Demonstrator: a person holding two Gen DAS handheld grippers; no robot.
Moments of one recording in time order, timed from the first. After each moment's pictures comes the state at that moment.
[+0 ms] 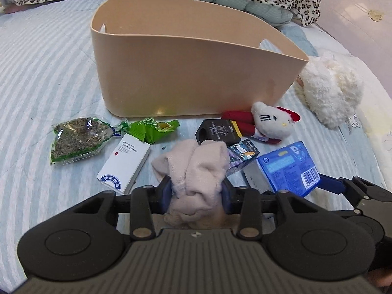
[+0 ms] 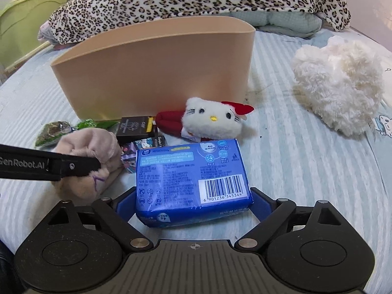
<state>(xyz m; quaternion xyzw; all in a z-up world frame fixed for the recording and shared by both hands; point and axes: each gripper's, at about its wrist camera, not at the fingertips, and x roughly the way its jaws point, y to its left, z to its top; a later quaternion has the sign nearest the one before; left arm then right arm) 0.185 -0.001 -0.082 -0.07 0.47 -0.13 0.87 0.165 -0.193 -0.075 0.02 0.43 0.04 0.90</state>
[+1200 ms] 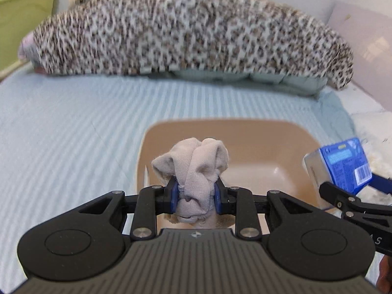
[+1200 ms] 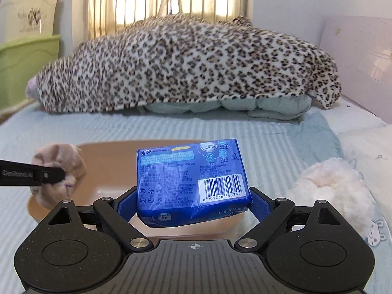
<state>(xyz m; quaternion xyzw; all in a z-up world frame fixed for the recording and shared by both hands) 0.296 0.026 0.000 -0.04 0.36 -0.03 0.93 0.276 -0.164 0.018 -0.01 0.29 -0.01 0.96</state>
